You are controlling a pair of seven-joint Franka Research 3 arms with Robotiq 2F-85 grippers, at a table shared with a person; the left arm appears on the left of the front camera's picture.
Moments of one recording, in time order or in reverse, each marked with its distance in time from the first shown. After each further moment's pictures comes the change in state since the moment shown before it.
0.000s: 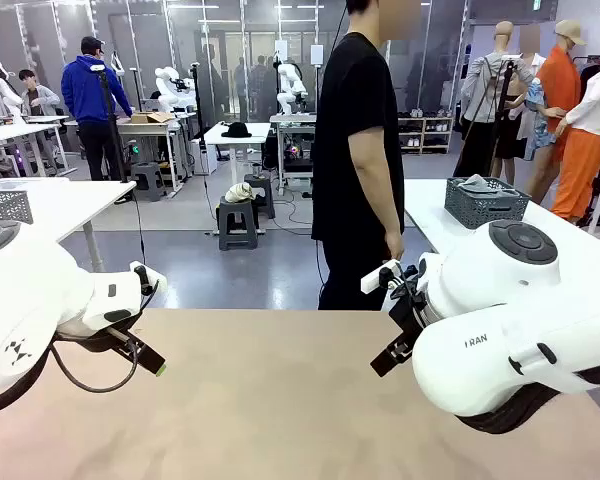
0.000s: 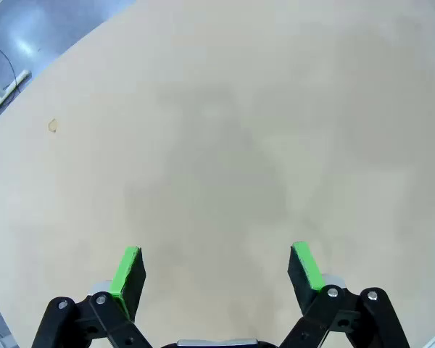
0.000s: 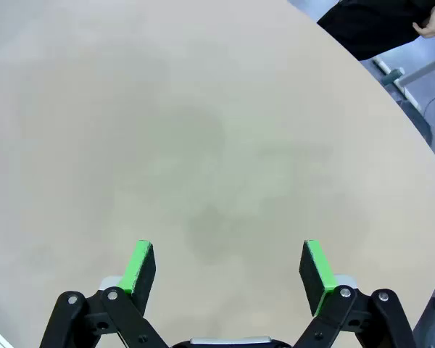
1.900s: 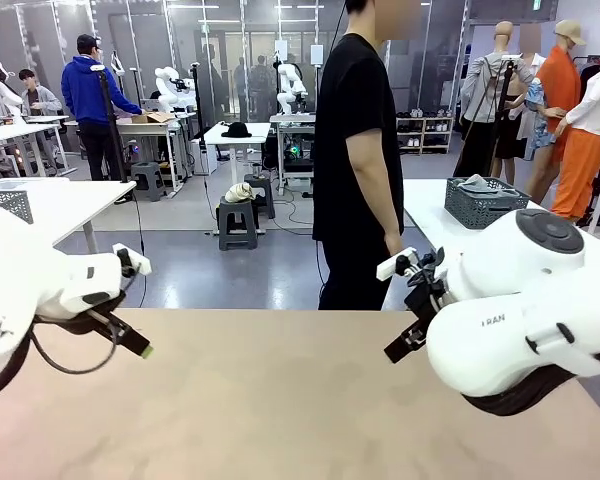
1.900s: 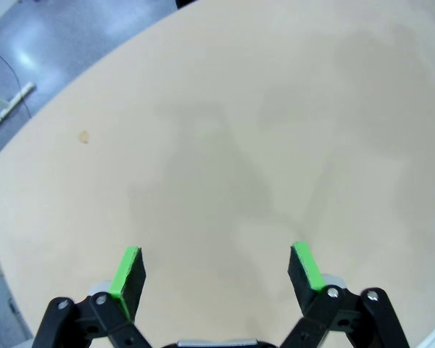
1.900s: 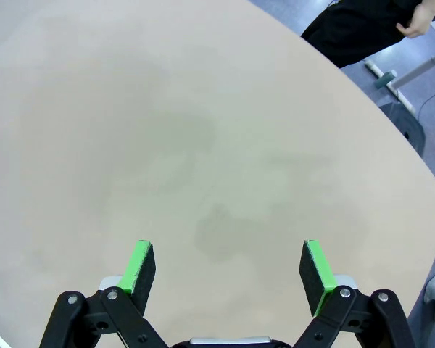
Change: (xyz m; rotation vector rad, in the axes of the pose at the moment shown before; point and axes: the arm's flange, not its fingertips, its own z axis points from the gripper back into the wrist) left arm 0.004 0.040 0.030 -0.010 -0.054 -0.005; right arm -0.003 -0.035 0.017 -0.004 -0.043 -0.026
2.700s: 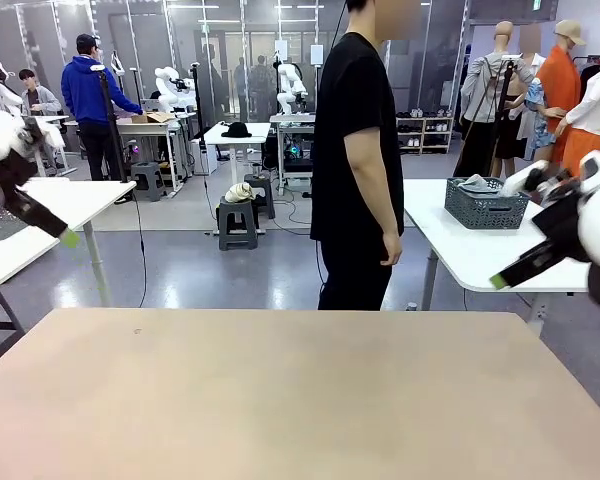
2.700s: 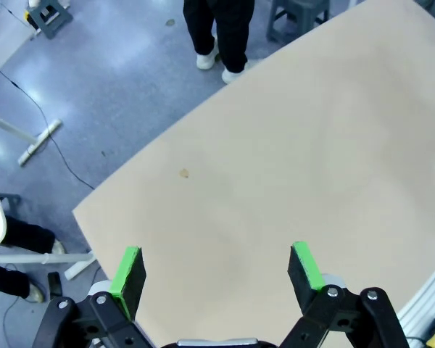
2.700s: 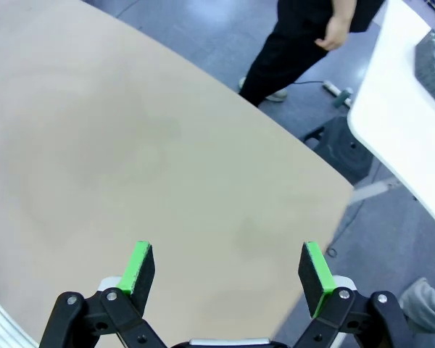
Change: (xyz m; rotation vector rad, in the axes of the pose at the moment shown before) left arm 0.065 0.114 0.163 -0.003 -0.084 -0.082; right arm -0.021 -0.144 0.148 -0.057 -0.114 -0.017
